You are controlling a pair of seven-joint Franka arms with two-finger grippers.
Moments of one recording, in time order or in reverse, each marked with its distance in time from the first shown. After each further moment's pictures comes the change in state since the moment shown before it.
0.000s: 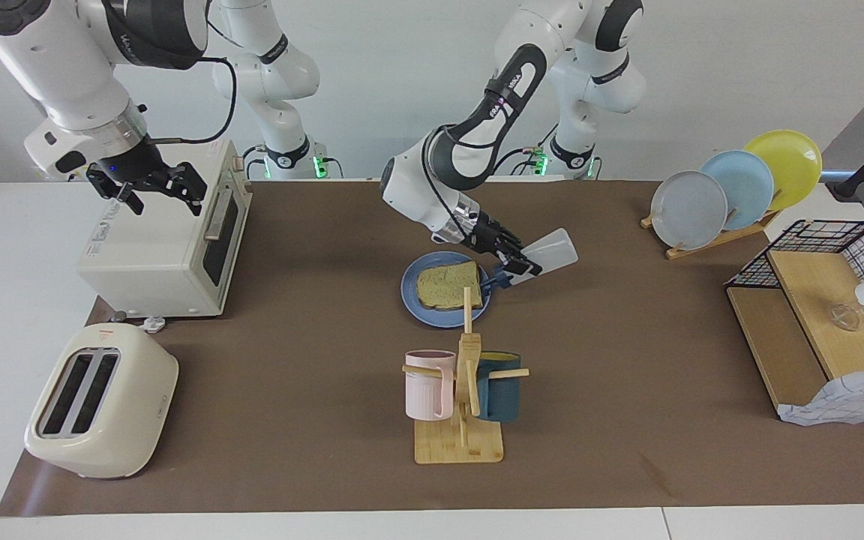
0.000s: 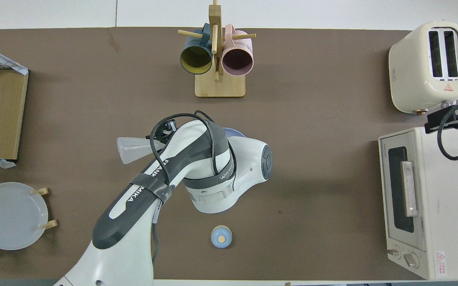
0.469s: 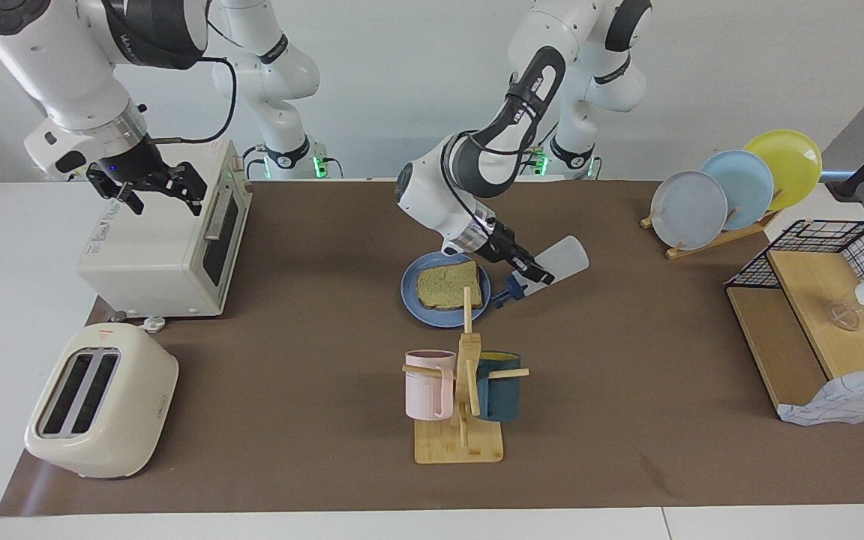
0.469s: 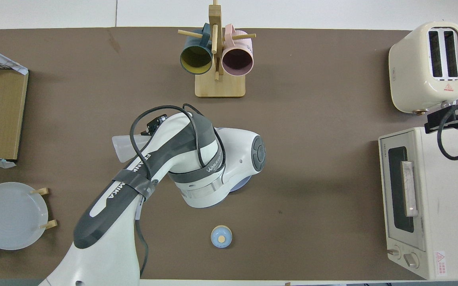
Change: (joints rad) left arm 0.046 -0.038 0.000 0.006 -0.027 0.026 -0.050; right arm 0.000 0.000 0.000 0.000 0.000 0.000 0.000
